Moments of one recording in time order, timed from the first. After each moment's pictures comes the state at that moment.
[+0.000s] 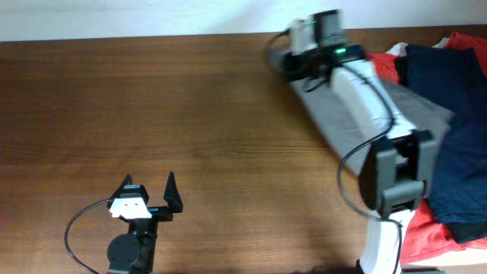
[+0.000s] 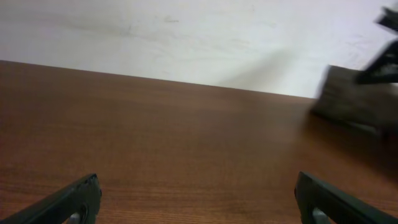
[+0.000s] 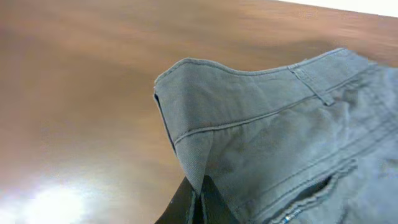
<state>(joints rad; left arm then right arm) -0.15 0.03 0.01 -0.07 -0.12 -0.17 0.23 2.13 1.87 -0.64 -0.33 -0.01</state>
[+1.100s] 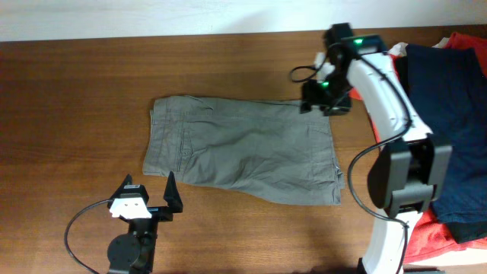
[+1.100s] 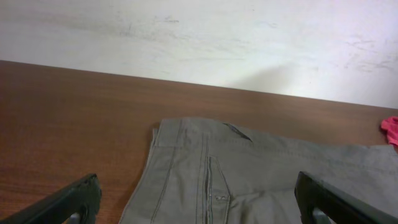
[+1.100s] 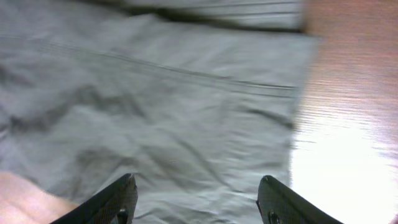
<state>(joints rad) -0.15 0.03 0.01 -0.07 -0.12 -0.17 0.10 2.12 1.95 -1.35 -0.23 0.15</state>
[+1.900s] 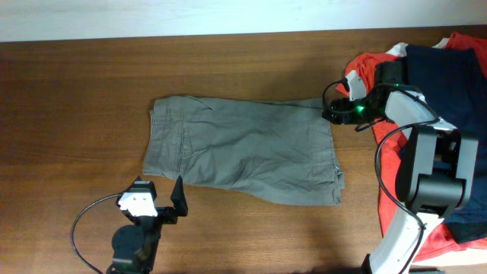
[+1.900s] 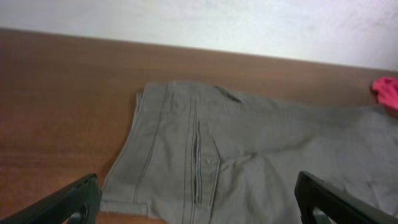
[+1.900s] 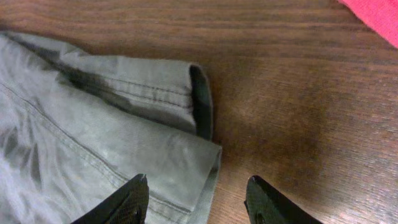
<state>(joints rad) -0.15 0.16 0.01 -0.08 -0.05 -0.17 -0.17 2.11 1.41 -0.58 -0.56 -0.19</state>
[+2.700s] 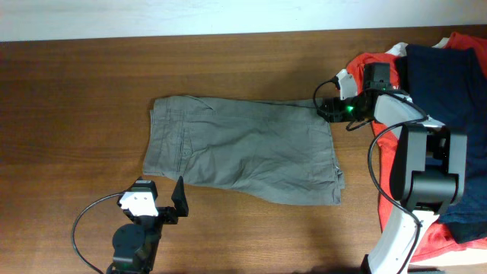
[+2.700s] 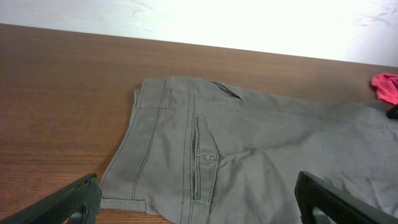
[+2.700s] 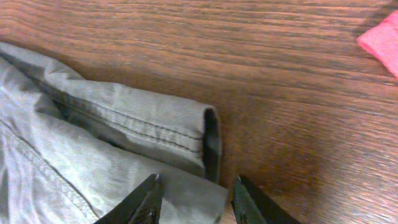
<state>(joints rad) -0.15 0.17 0.01 -0.08 -0.04 -0.17 -0.12 2.13 1.39 -0.44 -0.50 -0.18</state>
